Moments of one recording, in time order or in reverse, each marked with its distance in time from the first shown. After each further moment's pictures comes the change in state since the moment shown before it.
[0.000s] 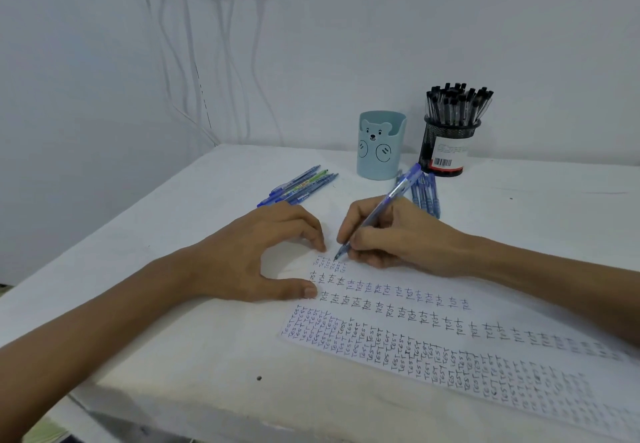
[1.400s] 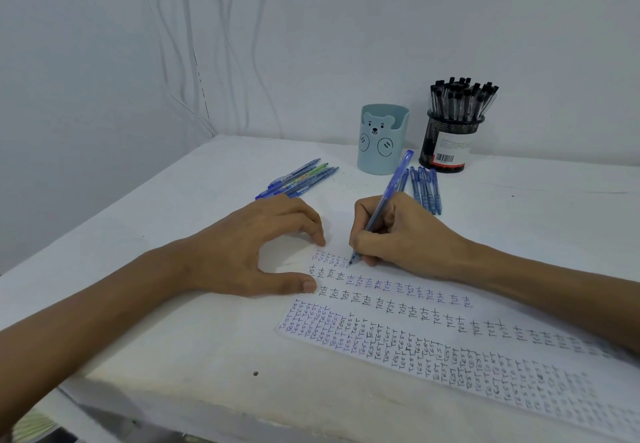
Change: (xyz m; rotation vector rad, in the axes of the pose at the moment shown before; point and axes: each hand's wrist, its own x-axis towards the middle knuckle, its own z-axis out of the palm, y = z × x) left_hand -0.001 0.001 0.001 0.020 0.003 0.004; right_hand -0.003 0.005 0.007 -0.172 0.113 -0.058
